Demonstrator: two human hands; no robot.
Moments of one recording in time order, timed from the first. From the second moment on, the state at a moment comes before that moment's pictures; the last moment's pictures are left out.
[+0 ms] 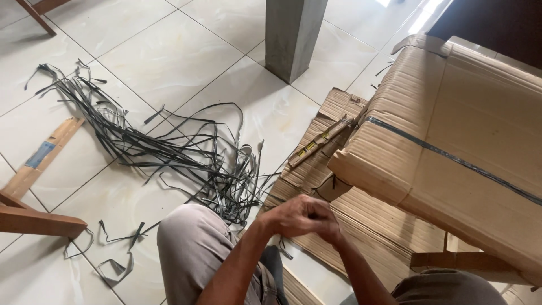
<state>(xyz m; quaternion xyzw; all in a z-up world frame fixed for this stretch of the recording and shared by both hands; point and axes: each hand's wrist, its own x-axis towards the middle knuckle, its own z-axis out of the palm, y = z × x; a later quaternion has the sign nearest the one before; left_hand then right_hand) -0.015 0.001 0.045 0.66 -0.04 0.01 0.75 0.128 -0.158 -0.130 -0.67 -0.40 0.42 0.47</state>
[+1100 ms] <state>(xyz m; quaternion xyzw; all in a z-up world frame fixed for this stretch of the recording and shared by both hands) 0.097 -0.154 -0.118 0.48 0.39 -0.05 0.78 0.169 -0.308 -0.030 -0.91 -0.24 0.19 0.26</state>
